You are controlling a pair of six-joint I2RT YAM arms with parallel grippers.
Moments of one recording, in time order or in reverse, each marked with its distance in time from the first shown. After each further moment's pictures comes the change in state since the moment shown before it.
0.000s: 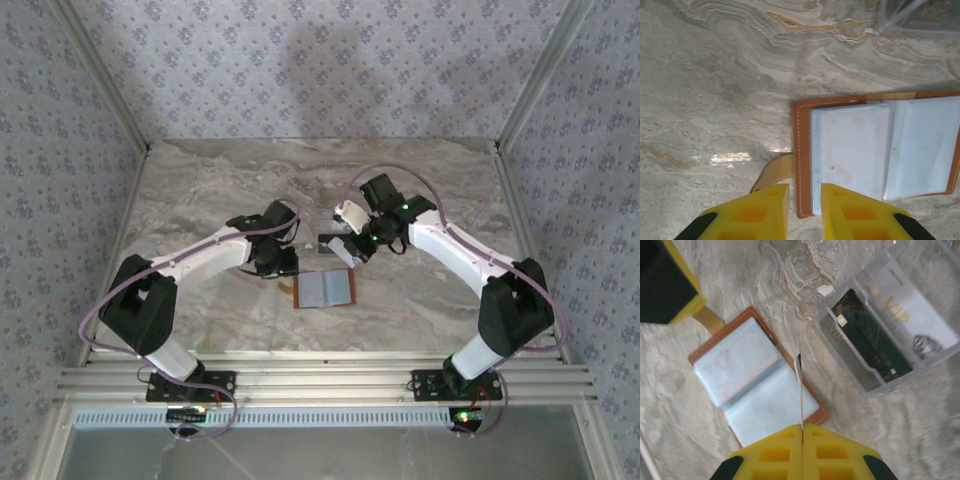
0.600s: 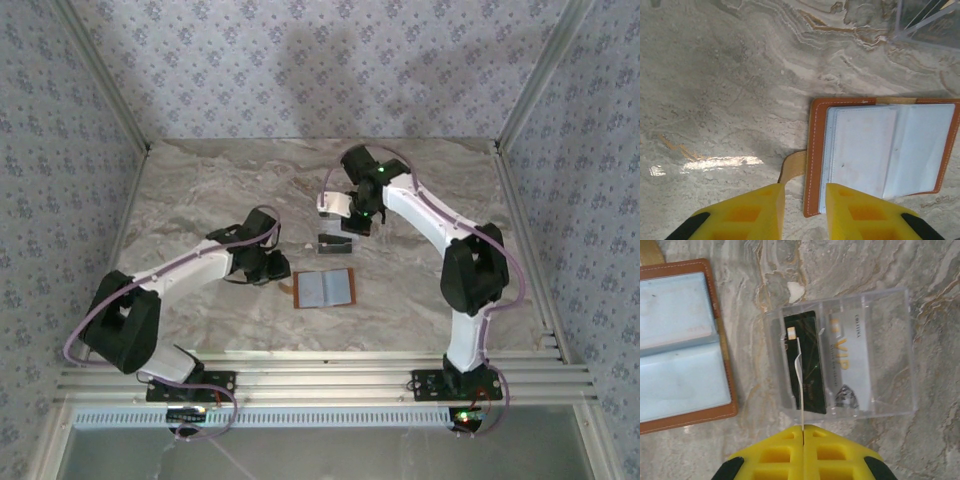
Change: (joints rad) left arm 0.072 -0.129 -0.164 0.138 0.070 -0.043; right arm -0.016 0.335 0.451 -0.265 0.117 -0.546
